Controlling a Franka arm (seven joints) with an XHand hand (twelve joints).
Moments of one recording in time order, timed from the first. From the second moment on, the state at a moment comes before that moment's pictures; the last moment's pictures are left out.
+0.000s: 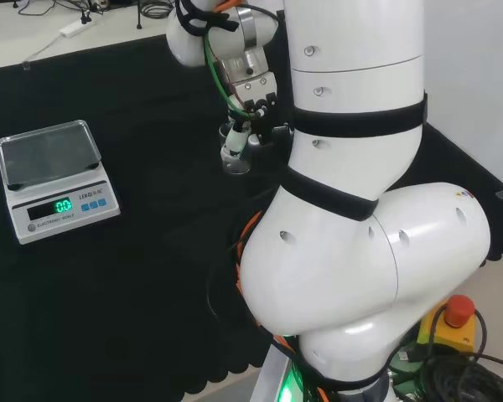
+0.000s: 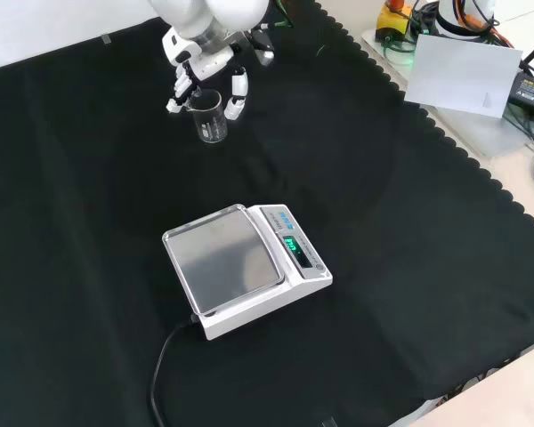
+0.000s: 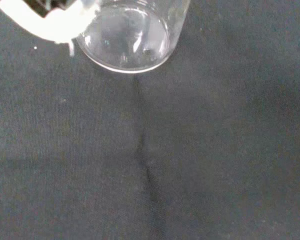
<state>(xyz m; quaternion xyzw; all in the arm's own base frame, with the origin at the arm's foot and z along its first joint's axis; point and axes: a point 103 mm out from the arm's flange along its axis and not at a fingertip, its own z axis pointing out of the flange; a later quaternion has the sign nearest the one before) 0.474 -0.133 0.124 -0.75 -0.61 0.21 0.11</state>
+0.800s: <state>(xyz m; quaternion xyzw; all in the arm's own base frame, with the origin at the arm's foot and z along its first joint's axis) 0.487 -0.105 0.125 -0.77 -0.62 0.17 0.06</state>
